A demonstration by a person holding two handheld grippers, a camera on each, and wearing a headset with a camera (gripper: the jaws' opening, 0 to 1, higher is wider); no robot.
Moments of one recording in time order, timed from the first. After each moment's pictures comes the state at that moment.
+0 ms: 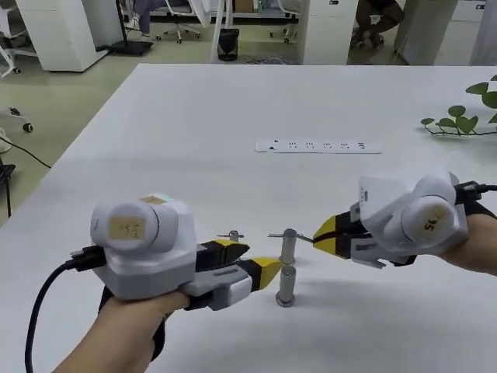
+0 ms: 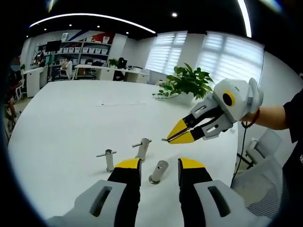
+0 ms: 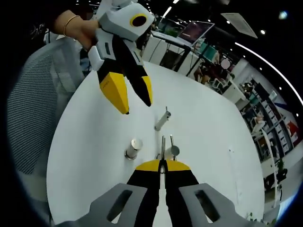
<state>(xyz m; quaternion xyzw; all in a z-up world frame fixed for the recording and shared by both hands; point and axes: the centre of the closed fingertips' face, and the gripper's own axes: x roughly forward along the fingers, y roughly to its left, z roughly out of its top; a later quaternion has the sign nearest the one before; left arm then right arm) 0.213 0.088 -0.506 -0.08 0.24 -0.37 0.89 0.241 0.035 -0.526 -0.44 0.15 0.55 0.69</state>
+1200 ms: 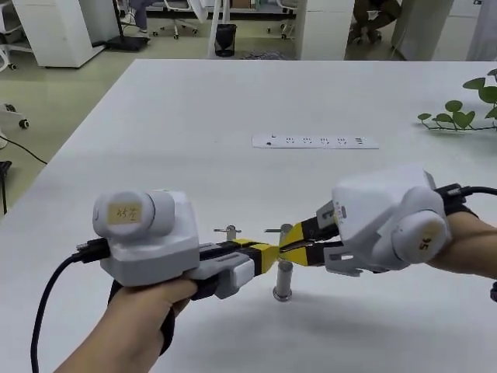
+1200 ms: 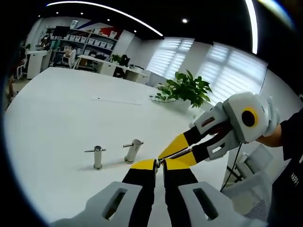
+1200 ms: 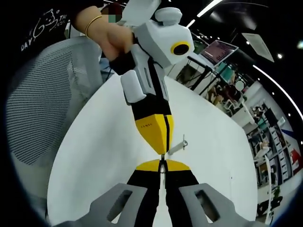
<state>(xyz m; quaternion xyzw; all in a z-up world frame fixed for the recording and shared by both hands) 0.213 0.075 -0.503 -0.15 0.25 -0.37 0.88 0.206 0.073 -0.514 -0.46 0.09 0.61 0.64</state>
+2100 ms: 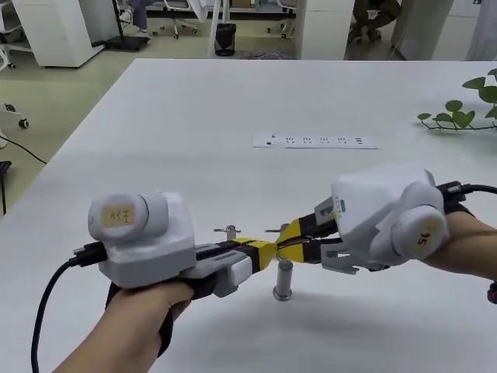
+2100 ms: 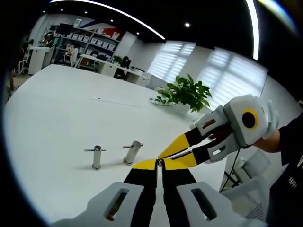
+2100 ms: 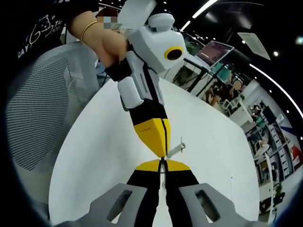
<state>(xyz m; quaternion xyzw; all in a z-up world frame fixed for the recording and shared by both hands) 0.215 0.077 -0.501 -0.17 0.24 -0.37 0.88 0.208 0.077 -0.509 -0.44 0.09 0.60 0.66</state>
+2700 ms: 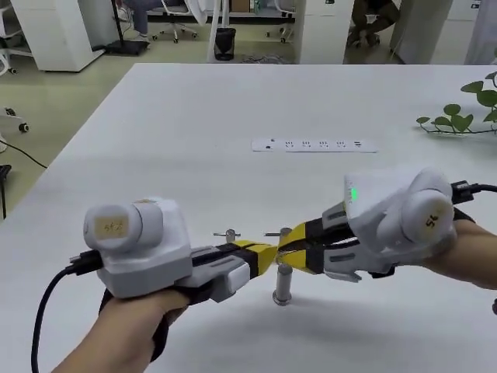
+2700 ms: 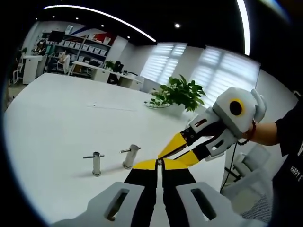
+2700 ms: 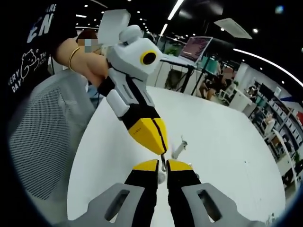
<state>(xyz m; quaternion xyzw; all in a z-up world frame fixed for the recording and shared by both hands) 0.214 0.076 -0.496 -0.15 0.22 -0.40 0.88 0.207 0.072 -0.505 -0.31 0.15 0.61 0.72</state>
